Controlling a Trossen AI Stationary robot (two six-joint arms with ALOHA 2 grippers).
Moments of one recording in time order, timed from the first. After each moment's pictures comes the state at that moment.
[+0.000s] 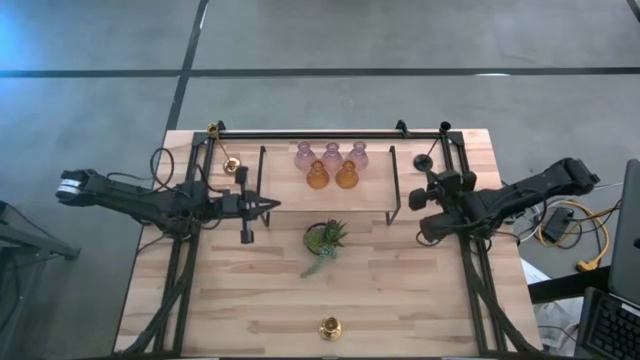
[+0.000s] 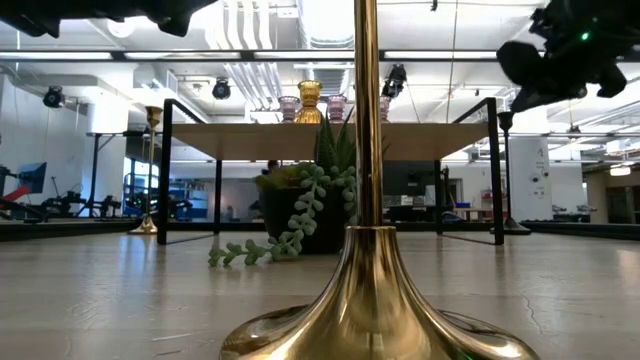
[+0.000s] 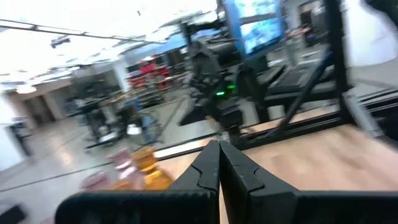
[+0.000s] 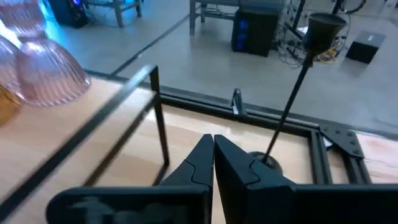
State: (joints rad) left arm -0.13 0.78 0.45 0.48 -0.19 0.32; right arm 0.30 0.99 0.69 -1.21 1.20 1.52
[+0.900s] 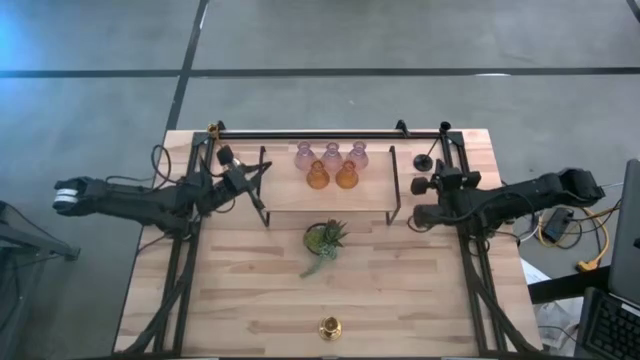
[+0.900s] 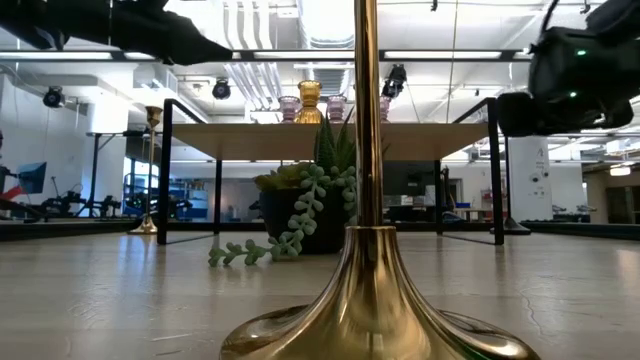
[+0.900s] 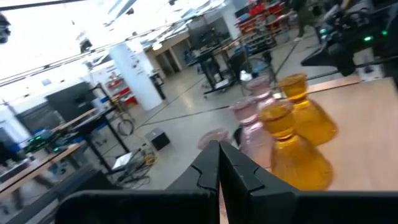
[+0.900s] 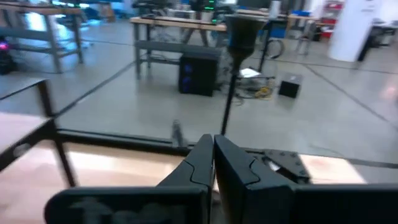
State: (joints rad) left arm 0.03 0.78 0.42 0.47 -0.57 0.49; right arm 0.06 1.00 0.44 -0.93 1.44 1.43
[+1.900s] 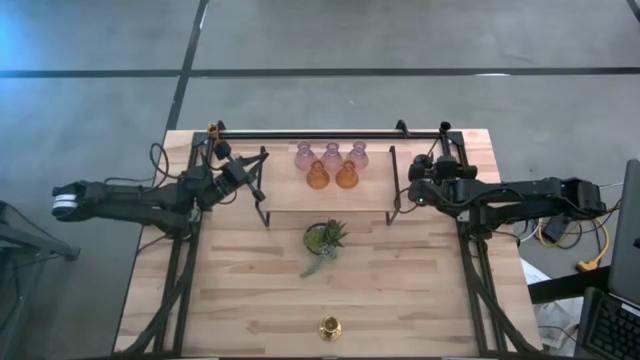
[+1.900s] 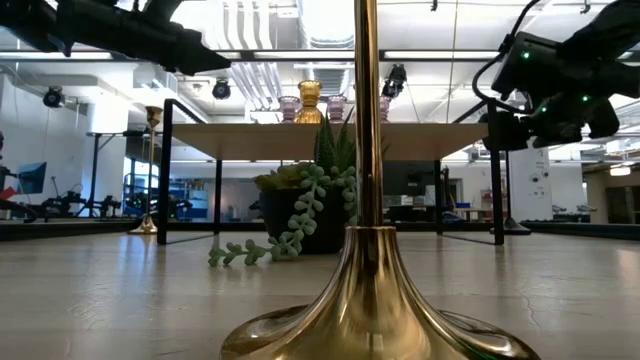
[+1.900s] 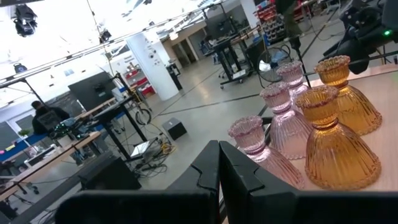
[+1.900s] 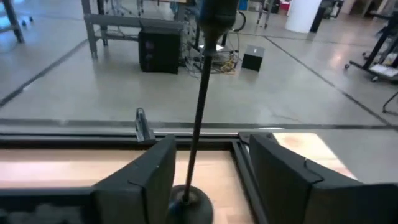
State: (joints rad) left arm 0.13 0.78 0.42 0.47 -0.57 0.50; right arm -0.22 1.00 0.41 -0.54 1.32 1.07
